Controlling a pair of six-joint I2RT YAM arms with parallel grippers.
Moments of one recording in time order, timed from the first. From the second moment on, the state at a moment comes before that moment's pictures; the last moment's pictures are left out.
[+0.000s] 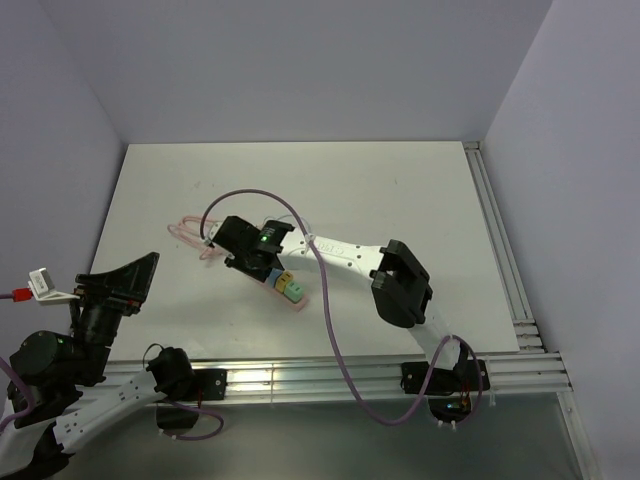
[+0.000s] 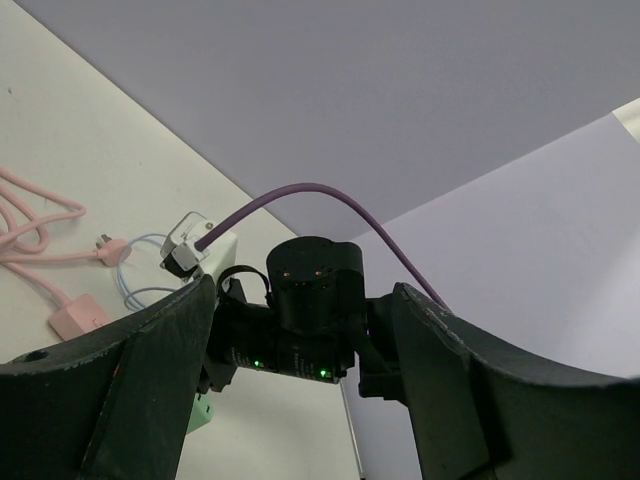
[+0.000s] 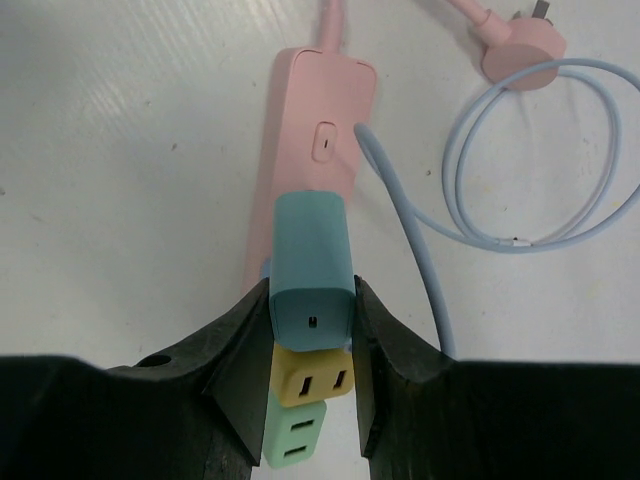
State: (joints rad) left arm -1.02 0.00 0.82 -0.62 -0.85 -0.90; right arm 1.12 2.14 1.90 -0.83 0.24 -0.09
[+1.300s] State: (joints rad) left arm -1.02 0.00 0.80 -0.63 -0.84 -0.91; right arm 1.10 2.30 2.14 -1.07 0.20 -0.06
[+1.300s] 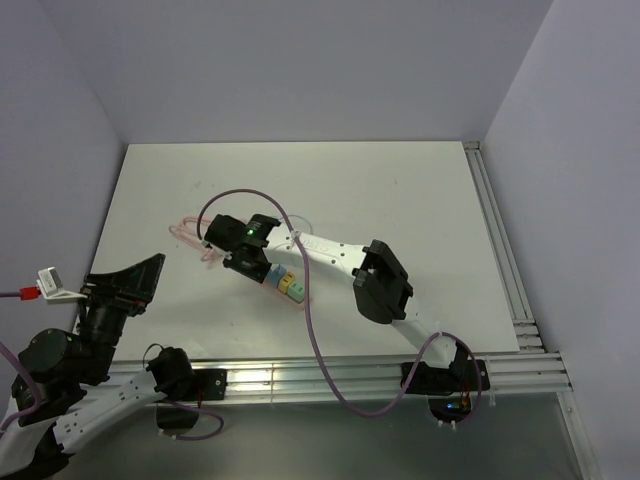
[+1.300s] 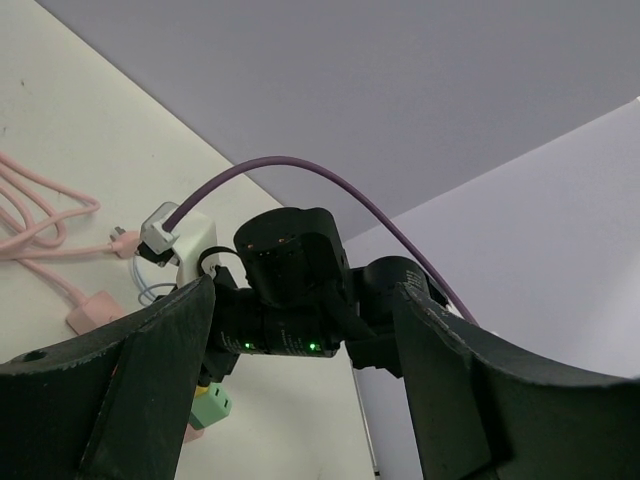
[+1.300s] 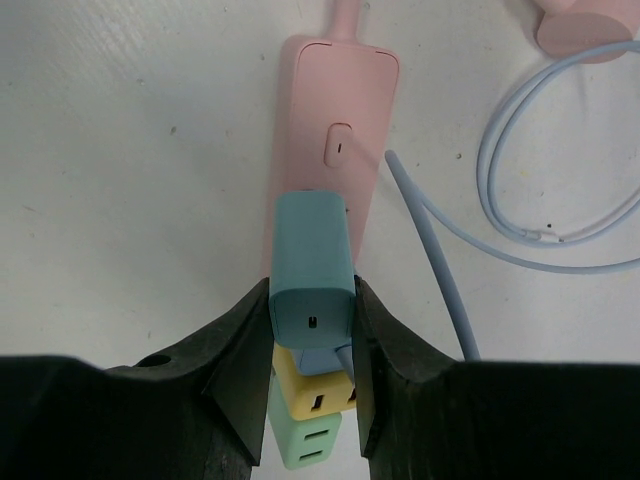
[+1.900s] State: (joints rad) left arm -1.02 0.00 0.80 -0.63 -0.84 -0.91; right arm 1.11 2.33 2.21 -1.19 0.23 0.01
